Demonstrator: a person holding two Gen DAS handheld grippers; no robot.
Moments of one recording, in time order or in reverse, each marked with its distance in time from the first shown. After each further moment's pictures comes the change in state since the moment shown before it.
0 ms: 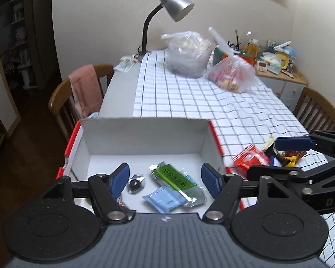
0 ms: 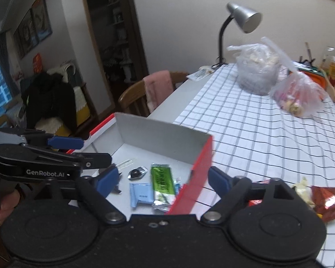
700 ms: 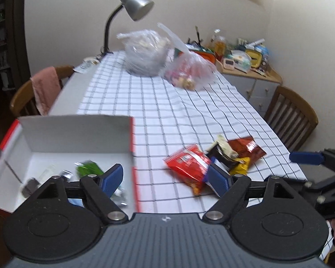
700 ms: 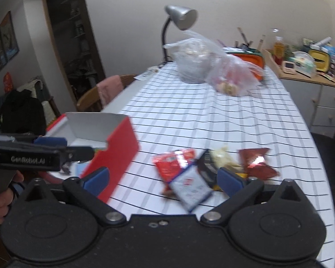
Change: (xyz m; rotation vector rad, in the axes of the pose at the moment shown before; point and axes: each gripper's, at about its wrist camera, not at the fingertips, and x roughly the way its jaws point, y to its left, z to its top) left arm 0.021 -0.124 -0.012 0.006 0.005 -0.116; right arm -0.082 -0.114 -0.059 0.120 -0.023 -0.153
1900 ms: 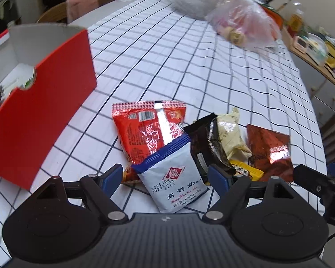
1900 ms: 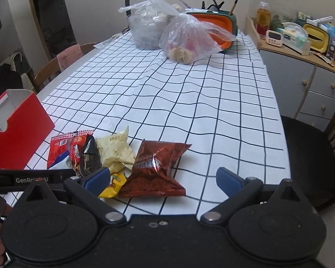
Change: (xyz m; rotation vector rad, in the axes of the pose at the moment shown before) left arm 0.171 -0.115 -0.011 -0.400 0.236 0.329; right arm 0.098 -0.177 0.017 -0.056 0.182 -0.024
